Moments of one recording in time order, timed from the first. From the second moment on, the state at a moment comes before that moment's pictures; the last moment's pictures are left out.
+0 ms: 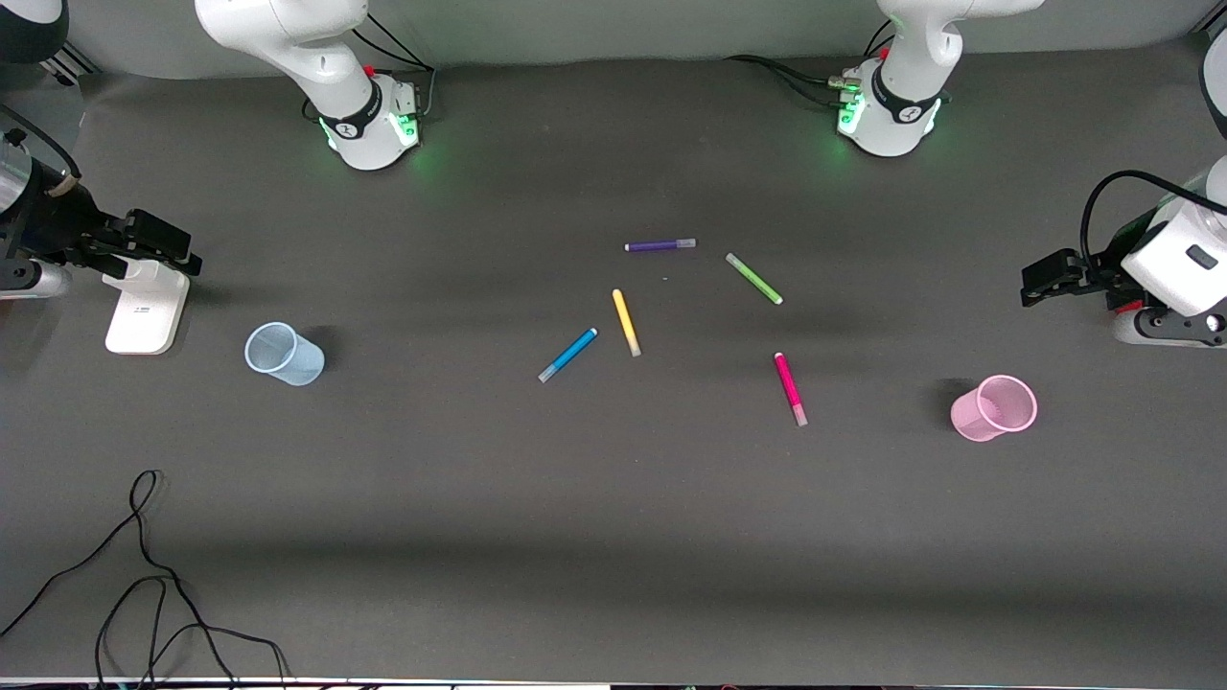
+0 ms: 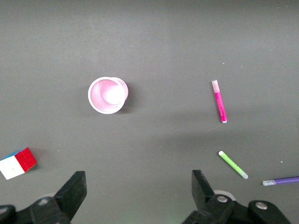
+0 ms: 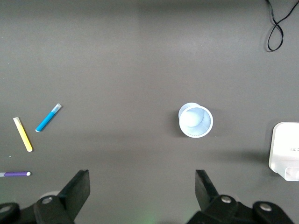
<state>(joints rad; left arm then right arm) 0.00 0.05 -0.04 -1.63 -0.01 1.62 0.02 0.18 -0.07 -0.18 -1.67 0.06 1.57 0.04</state>
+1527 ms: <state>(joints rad) -0.06 0.03 -0.33 -1.77 -0.02 1.75 -0.59 0.42 0.47 -0.16 -1.36 0.32 1.58 1.12</state>
